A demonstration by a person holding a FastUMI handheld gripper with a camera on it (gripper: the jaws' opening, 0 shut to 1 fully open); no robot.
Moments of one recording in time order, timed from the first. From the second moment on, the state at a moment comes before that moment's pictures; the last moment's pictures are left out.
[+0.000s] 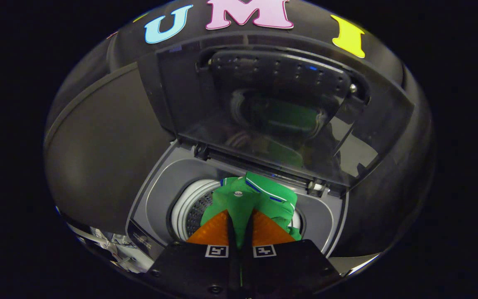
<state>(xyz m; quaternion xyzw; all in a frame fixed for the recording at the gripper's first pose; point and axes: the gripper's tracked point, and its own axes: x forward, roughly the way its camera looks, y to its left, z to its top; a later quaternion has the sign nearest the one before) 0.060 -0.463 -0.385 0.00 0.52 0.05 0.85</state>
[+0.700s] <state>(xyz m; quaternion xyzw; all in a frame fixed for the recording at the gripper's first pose) 0.086 -0.491 -0.380 0.07 0.46 -0.02 0.88</state>
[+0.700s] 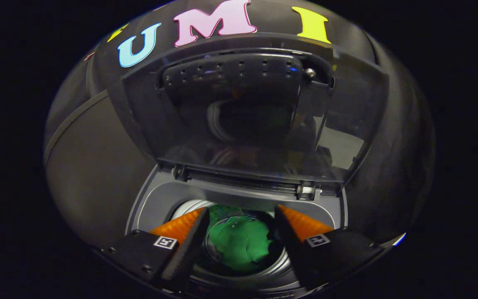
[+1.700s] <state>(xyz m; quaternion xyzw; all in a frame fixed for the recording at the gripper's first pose) 0.222 -0.480 -0.165 0.03 0.23 0.00 0.97</state>
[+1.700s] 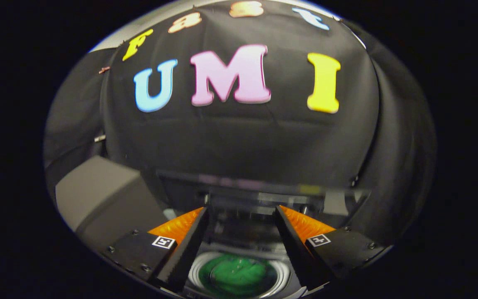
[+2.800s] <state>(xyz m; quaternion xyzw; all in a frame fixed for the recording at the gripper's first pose) 0.287 -0.531 -0.236 0.05 0.25 -0.05 0.97</state>
